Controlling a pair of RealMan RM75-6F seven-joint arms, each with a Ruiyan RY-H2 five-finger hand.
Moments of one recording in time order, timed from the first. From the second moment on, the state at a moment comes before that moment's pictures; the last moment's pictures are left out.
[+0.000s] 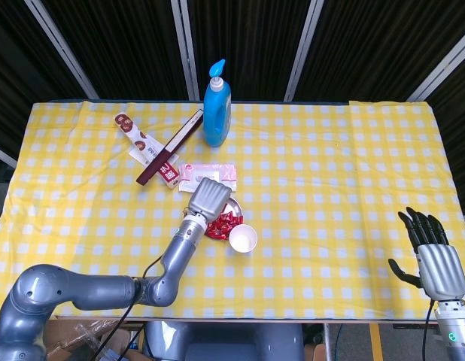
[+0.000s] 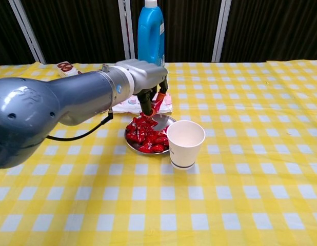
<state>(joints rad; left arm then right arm) -1.19 -1.79 -0.28 -1.41 0.53 1.05 0.99 0.10 -1.09 0.06 -1.64 -1.52 1.45 0.06</state>
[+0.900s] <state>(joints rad) -1.24 -1.81 -0.27 -1.62 0.57 1.09 0.98 0.10 -1.09 0.06 -1.64 -1.52 1.46 0.06</state>
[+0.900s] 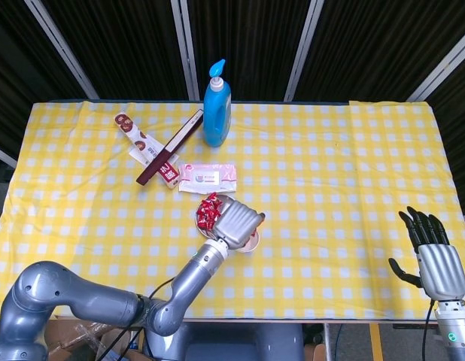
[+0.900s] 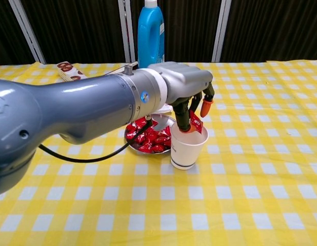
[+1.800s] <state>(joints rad) -1.18 -1.70 -0.29 -1.73 0.58 1.15 0.89 0.10 -1.10 0.06 -1.64 -1.52 1.47 0.05</state>
